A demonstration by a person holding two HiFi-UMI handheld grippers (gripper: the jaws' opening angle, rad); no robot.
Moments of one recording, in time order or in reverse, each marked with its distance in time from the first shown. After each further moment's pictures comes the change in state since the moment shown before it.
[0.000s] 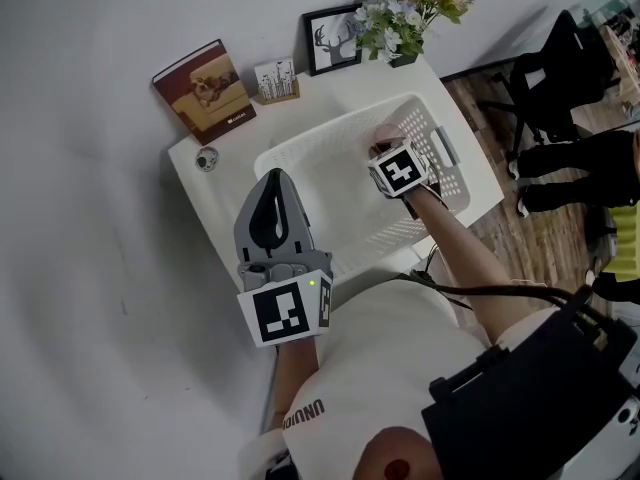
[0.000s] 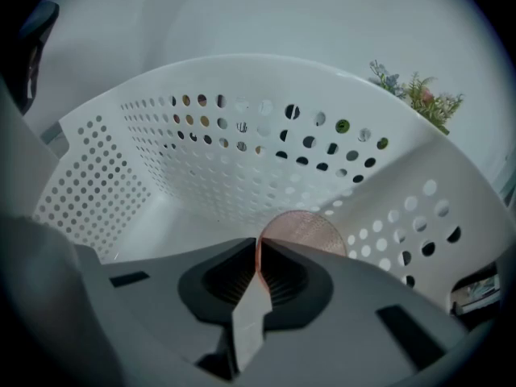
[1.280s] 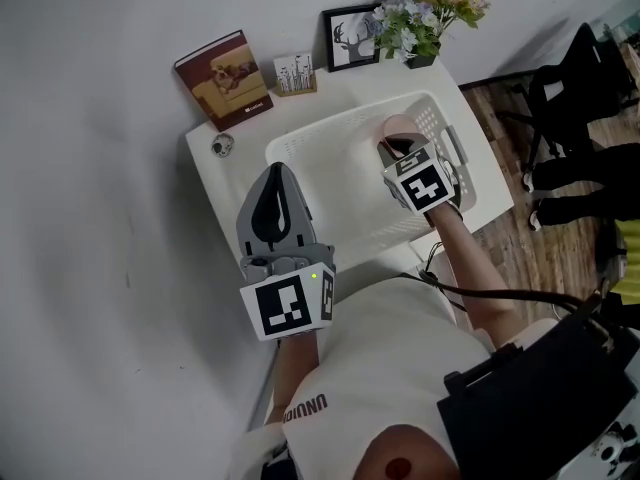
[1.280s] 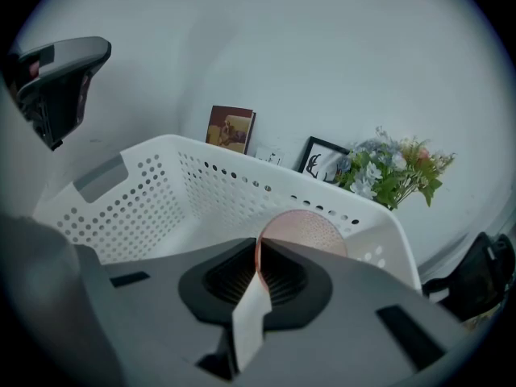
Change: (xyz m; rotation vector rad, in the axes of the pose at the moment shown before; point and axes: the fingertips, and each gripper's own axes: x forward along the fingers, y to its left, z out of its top) left arm -0.021 0.001 0.009 0.029 -0.034 0.084; right arm -0.075 0.028 0.037 -0.121 -0.179 0.038
